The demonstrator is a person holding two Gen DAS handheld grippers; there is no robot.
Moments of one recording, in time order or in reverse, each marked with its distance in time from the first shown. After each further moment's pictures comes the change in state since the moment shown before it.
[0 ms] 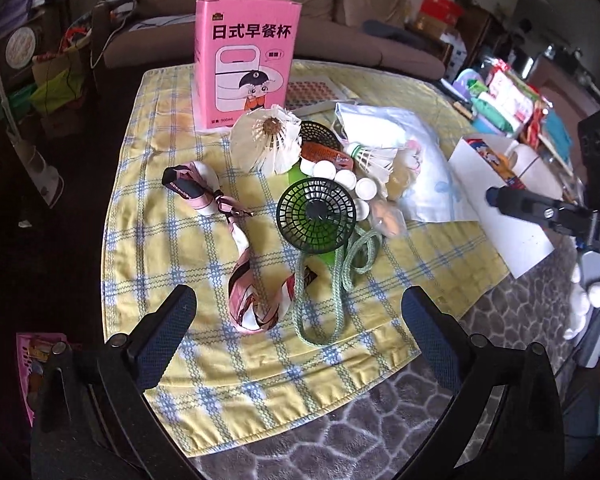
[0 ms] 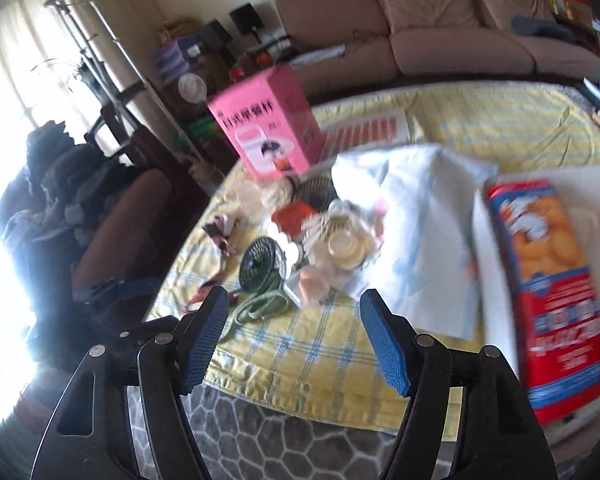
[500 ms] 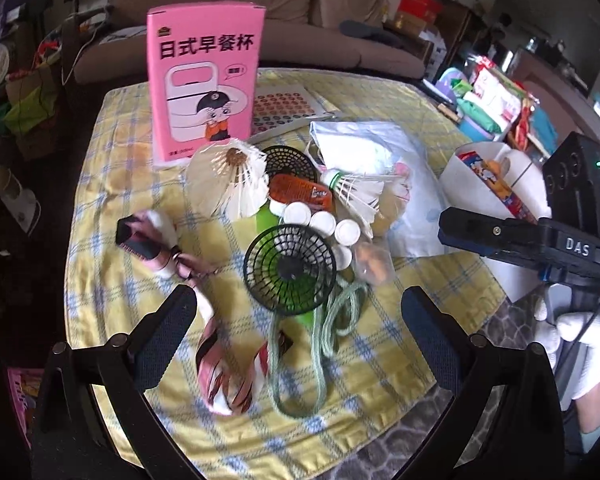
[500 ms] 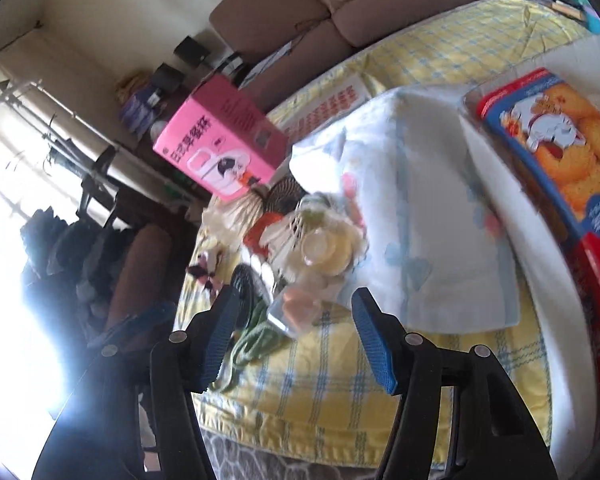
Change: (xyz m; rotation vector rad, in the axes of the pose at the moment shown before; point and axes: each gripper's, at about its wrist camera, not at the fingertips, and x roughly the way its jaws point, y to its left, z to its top) left arm 0.033 -0.014 0.040 0.057 -0.005 -0.058; right arm 0.020 -0.042 0.001 0.296 -0.085 0.064
